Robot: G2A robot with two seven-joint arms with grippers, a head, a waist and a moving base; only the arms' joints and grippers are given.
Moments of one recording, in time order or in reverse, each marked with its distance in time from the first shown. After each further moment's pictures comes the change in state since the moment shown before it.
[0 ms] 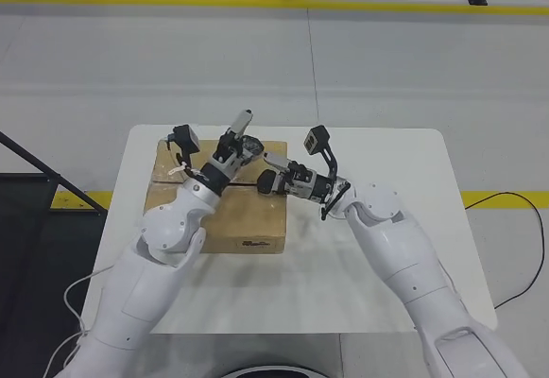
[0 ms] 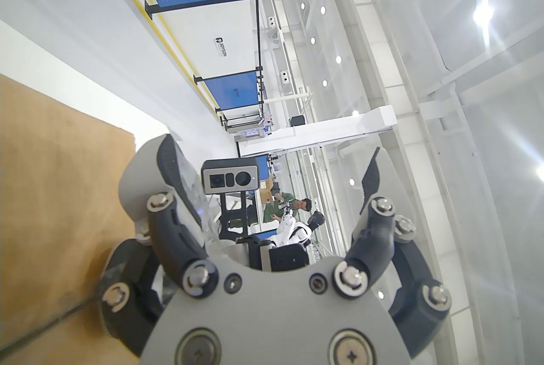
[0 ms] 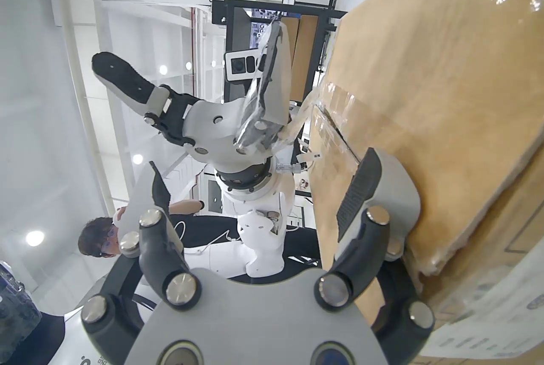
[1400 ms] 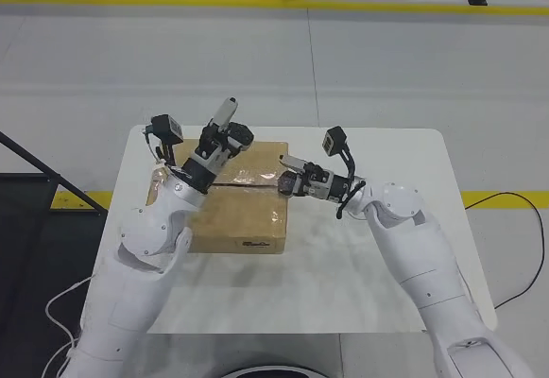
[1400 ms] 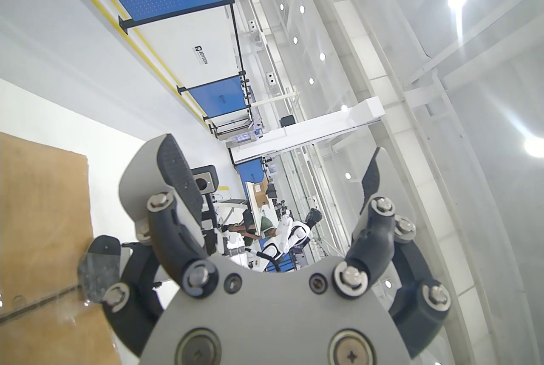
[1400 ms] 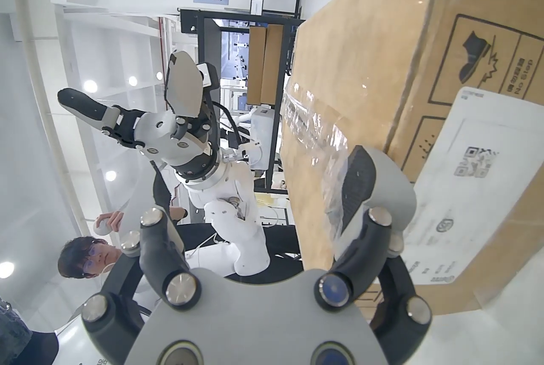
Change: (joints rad) left arm 0.066 -0.004 -0.114 -0.151 0.038 0.009 -0.046; right arm -0.064 0.059 0.126 -0.124 -0.163 0.151 0.029
